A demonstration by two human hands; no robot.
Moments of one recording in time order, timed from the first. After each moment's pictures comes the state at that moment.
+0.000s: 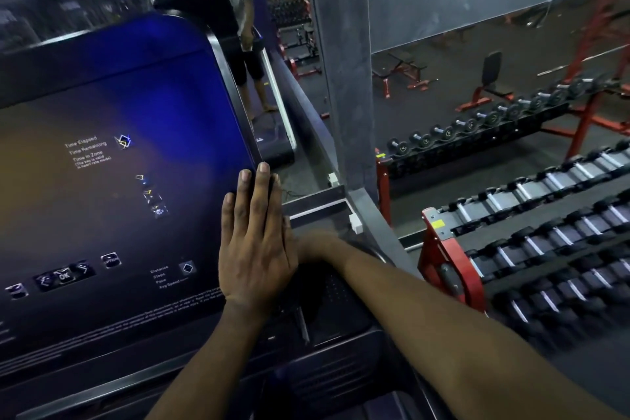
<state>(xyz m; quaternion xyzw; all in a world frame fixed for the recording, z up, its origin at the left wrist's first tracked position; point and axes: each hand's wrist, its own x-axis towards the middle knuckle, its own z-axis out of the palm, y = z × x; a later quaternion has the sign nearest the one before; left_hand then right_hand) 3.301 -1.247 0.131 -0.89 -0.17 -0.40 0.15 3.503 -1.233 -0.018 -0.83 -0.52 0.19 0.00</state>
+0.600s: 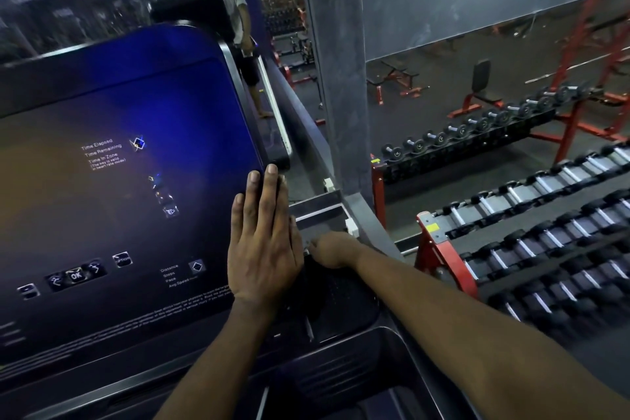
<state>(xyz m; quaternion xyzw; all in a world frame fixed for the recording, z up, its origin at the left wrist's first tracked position) 3.299 -1.248 0.134 -0.90 -0.17 -0.37 0.14 3.457 -1.299 0.046 -0.86 -0.45 0.24 0.07</state>
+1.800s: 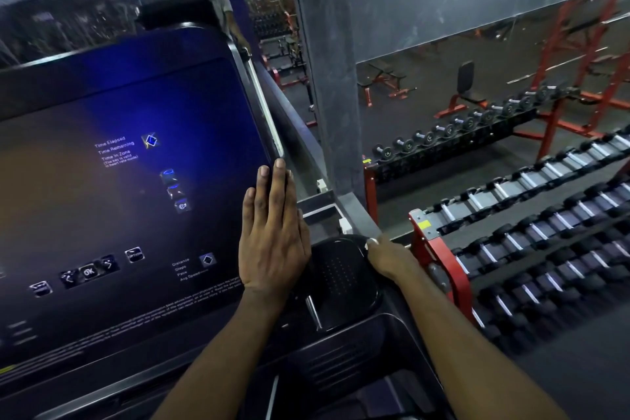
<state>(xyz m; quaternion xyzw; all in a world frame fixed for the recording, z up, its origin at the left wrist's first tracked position) 3.296 -1.249 0.134 -0.91 -0.16 -0.36 0.14 3.450 -1.388 0.024 -0.93 -0.14 0.23 0.26</state>
